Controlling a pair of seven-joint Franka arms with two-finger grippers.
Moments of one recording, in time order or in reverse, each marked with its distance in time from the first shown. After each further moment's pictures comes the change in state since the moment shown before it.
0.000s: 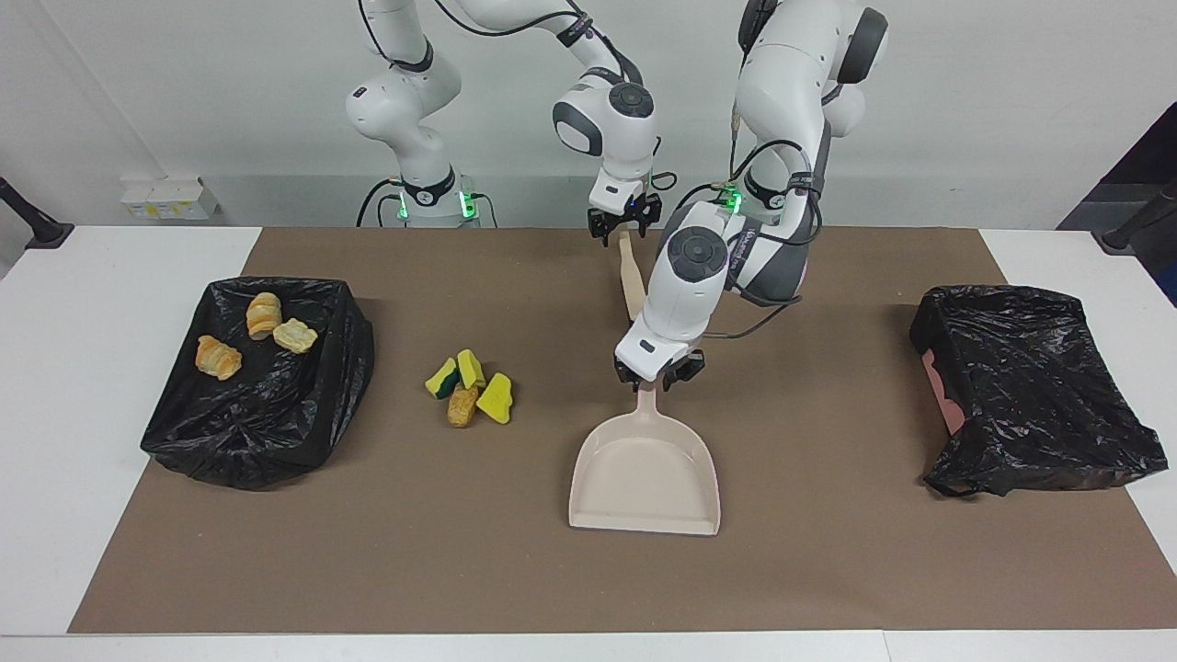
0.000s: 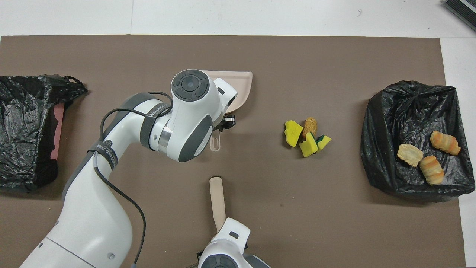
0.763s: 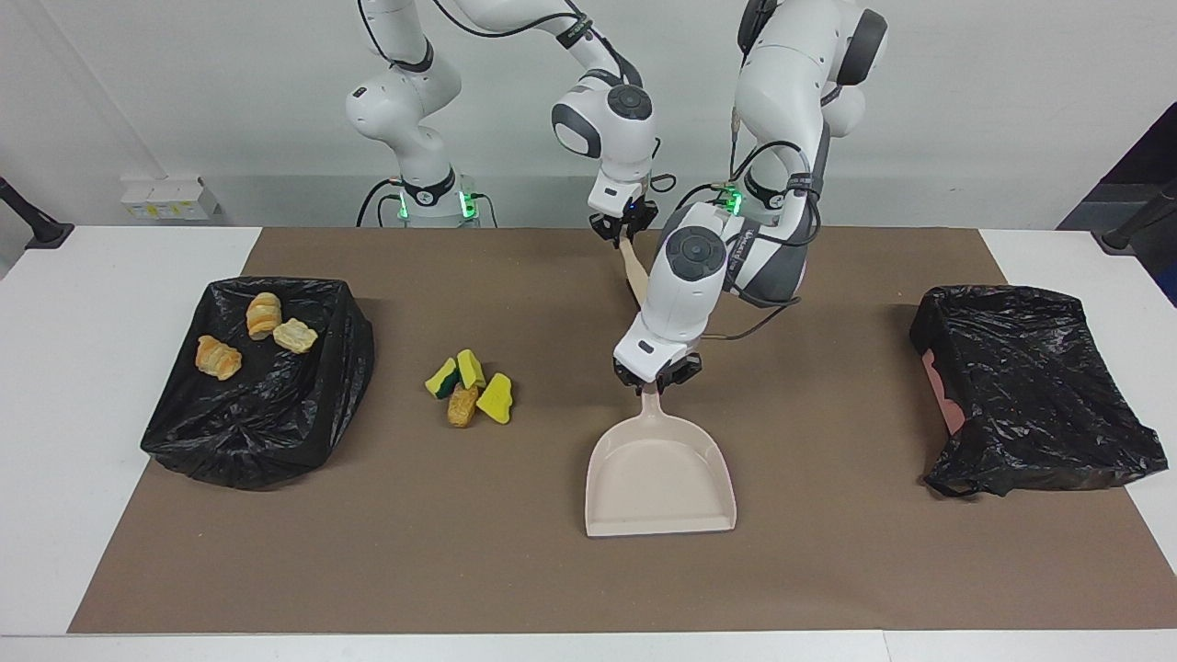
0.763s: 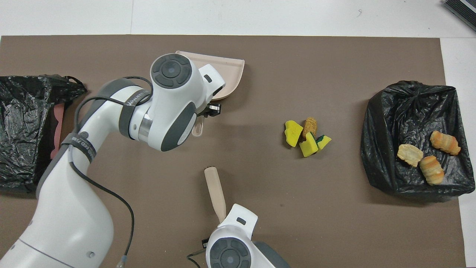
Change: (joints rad) left arm 0.078 -0.027 0.010 0.056 0.078 -0.021 0.277; right arm -0.096 -0.042 -0.006 0.045 -0.008 -0.083 -0.064
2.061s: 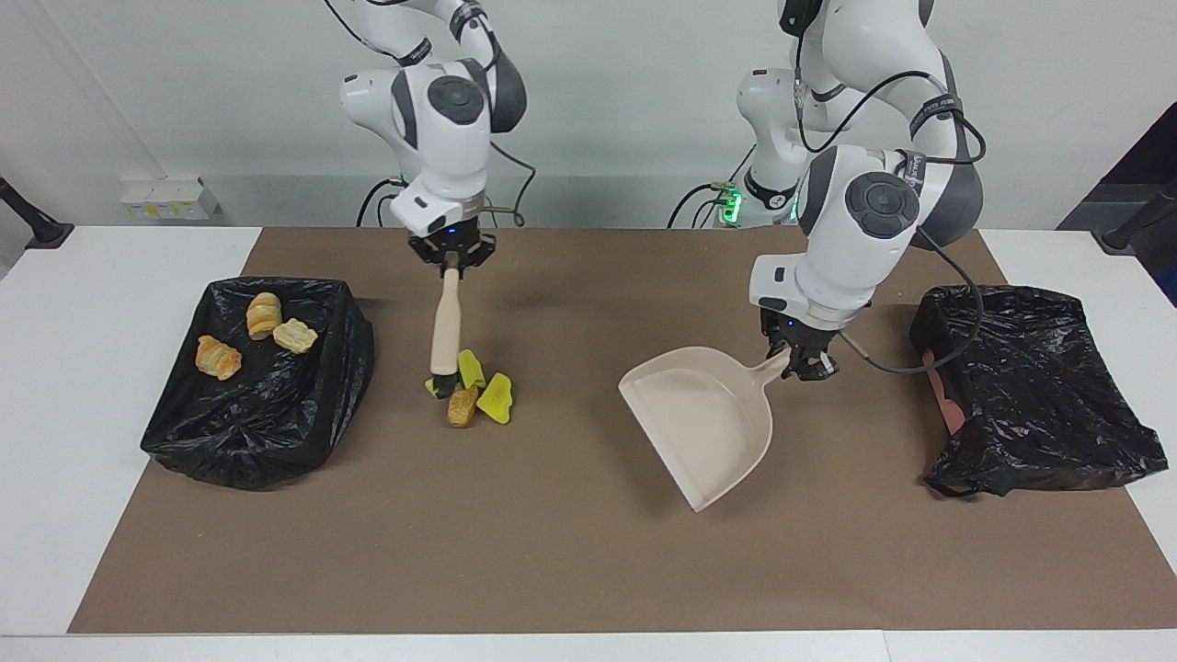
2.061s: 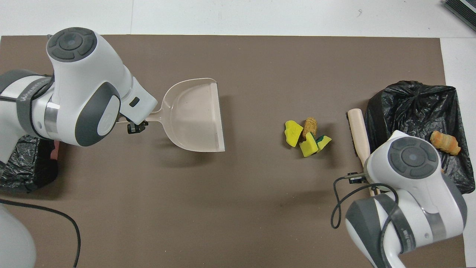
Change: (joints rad) left arm 0.159 -0.181 0.007 -0.116 0.011 -0.199 1.466; right arm -0.723 -0.163 -0.012 -0.032 -0.405 -0.286 -0.404
